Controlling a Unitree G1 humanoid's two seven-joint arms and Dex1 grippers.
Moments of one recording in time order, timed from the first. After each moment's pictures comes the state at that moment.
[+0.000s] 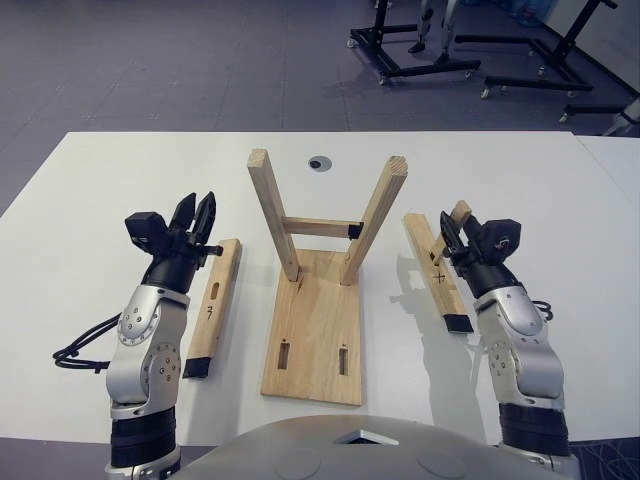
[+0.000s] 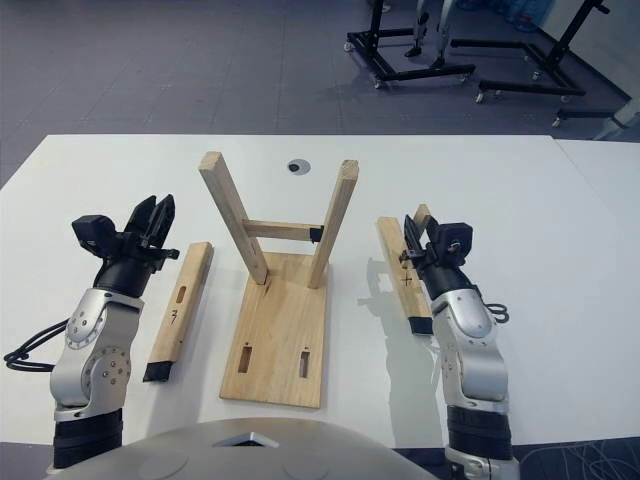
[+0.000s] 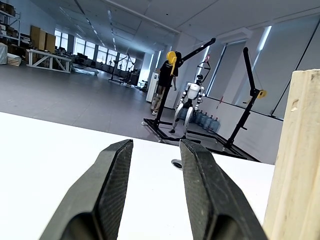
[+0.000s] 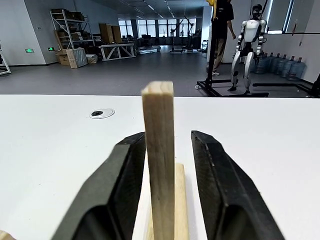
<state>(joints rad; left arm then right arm) 0.14 0.14 0.17 -0.41 -0.49 0.21 -0.23 0.12 -0.24 -0.17 -0.28 0.28 0.19 0.21</state>
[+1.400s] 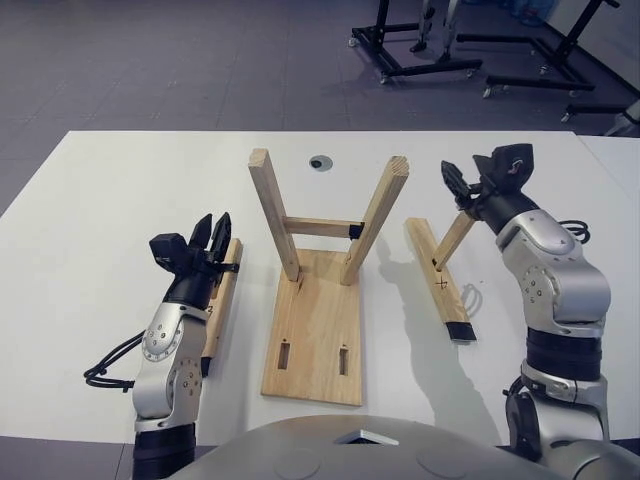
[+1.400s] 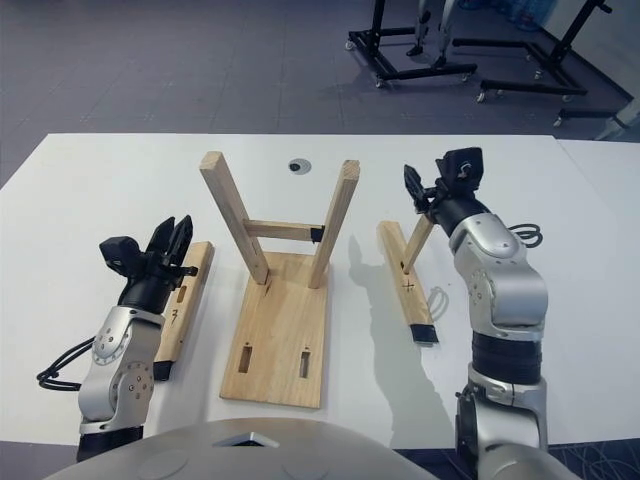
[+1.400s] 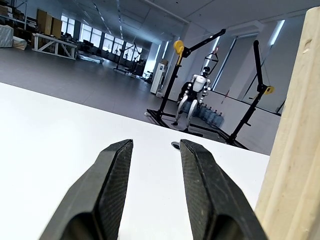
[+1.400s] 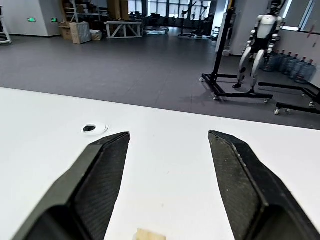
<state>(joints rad) 0.22 0.05 0.10 -0.35 -0.42 0.12 -0.24 -0.28 -0.39 -0.24 -0.28 0.35 0.66 0.18</state>
